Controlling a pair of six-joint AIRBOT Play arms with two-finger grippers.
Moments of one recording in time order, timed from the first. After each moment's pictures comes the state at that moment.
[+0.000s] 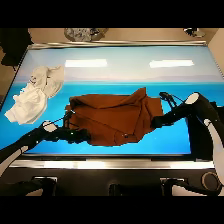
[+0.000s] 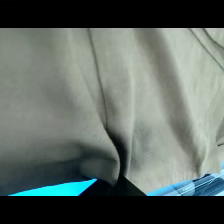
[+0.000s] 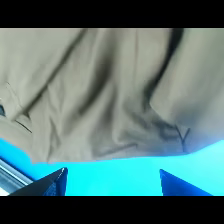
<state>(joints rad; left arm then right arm) -0.26 -1.27 0.61 0.71 -0.85 -1.40 -0.14 -1.46 1.07 -1.13 1.33 0.95</state>
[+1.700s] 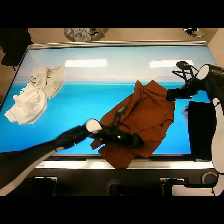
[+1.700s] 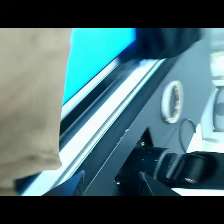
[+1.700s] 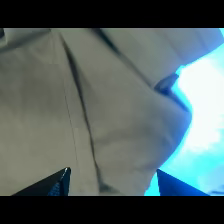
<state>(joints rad) -0.84 -1.47 1.14 0.39 -0.79 -1.26 -0.14 -1.56 1.56 -1.44 1.29 1.18</state>
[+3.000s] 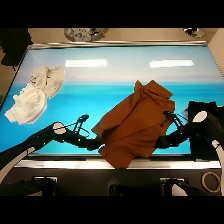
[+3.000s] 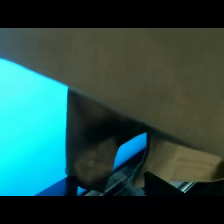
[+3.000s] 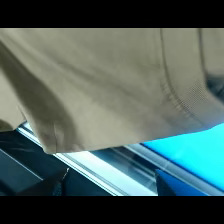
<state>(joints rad) -0.44 -1.28 0.67 0.82 -0.94 -1.23 -0.24 -1.20 0.75 -1.14 1.47 0.92</state>
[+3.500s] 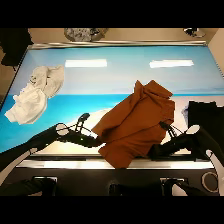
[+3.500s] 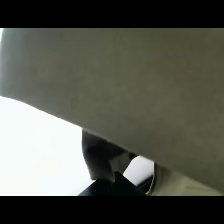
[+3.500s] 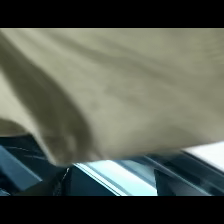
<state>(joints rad) -0.47 -1.30 0.67 0.80 -0.83 -1.24 -0.24 -1.19 0.53 -1.01 1.35 0.91</state>
